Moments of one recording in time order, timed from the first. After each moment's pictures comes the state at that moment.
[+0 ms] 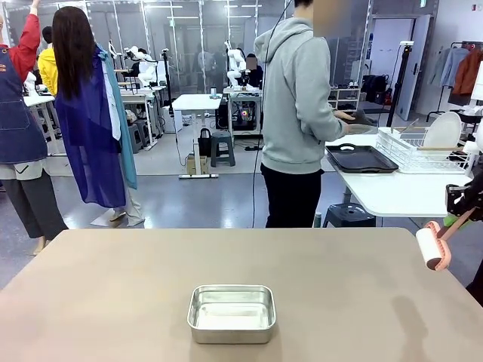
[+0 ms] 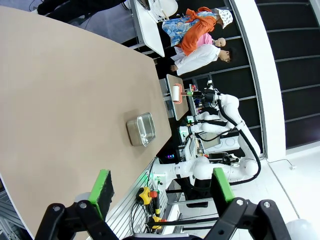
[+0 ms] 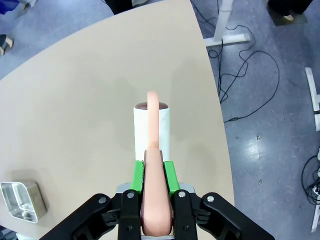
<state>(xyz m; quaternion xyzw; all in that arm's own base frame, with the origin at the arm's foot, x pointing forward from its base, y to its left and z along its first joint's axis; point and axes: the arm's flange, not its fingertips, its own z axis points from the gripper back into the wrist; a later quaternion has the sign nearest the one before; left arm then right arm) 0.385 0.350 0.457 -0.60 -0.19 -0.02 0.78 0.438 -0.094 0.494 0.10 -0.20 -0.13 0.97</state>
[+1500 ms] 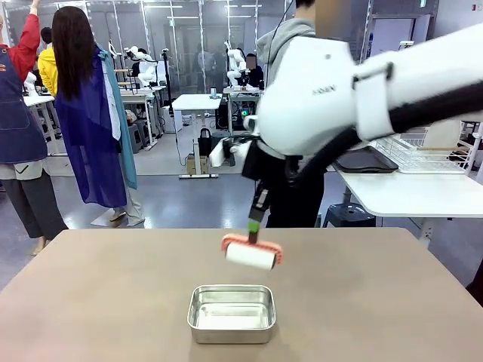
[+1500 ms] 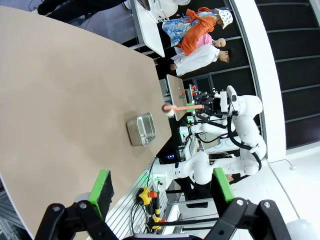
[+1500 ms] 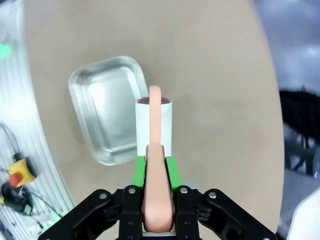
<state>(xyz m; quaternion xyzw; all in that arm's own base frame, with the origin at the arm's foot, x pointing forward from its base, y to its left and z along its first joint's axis) 0.384 0.350 0.457 -0.60 -0.19 -0.02 0.77 0.406 0.346 0.533 0.05 -0.13 0.62 0.77</state>
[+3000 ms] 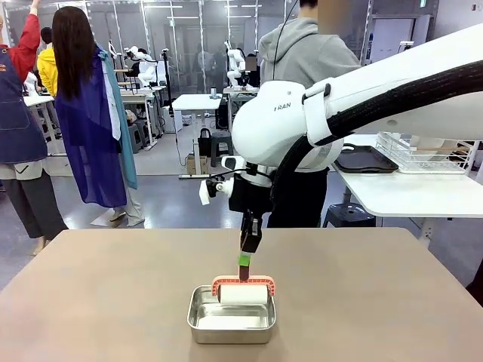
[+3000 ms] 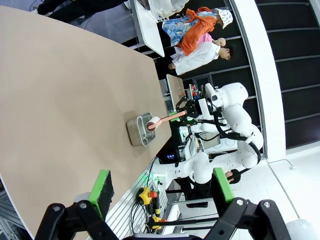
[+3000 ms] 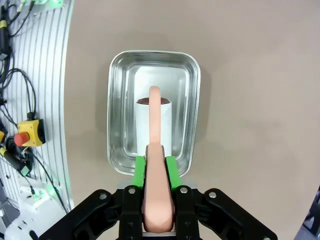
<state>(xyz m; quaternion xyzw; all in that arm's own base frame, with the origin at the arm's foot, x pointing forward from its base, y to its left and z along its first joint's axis) 0.385 0.350 0.457 -0.60 -0.19 -0.02 0.77 0.441 0.362 0.458 0.13 -0.03 0.71 0.69</state>
